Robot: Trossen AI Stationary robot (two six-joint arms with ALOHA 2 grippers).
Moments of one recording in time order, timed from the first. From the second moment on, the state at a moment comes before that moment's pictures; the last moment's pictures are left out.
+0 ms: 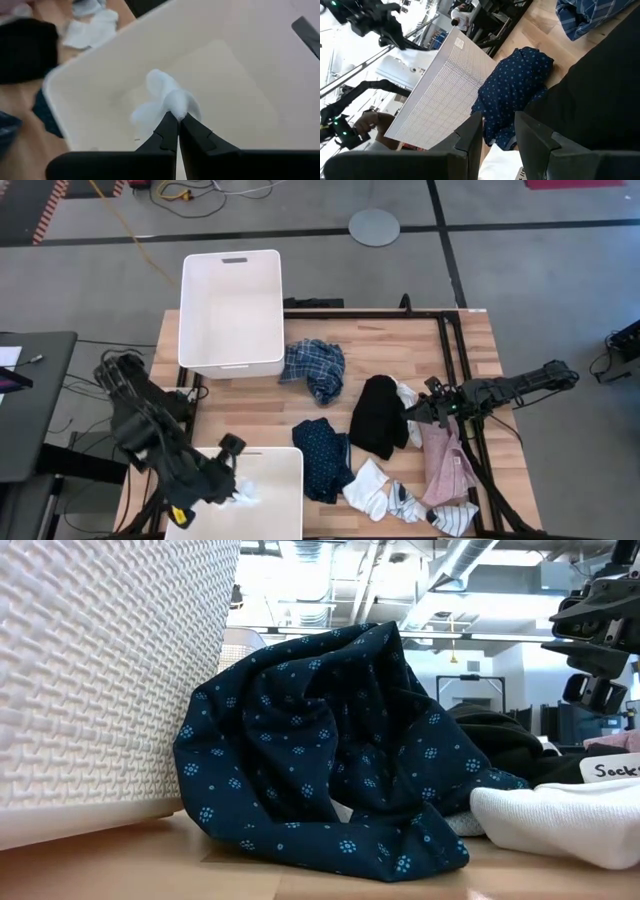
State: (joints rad) left arm -0.81 1.57 1.93 -1.29 -0.14 -0.24; right arm 0.27 0.11 0.03 -0.03 0.08 1.04
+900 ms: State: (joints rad) left arm -0.83 1.57 1.60 -1.09 -0.05 -0.41; right arm 0.27 0.11 0.03 -0.02 0.11 0.89
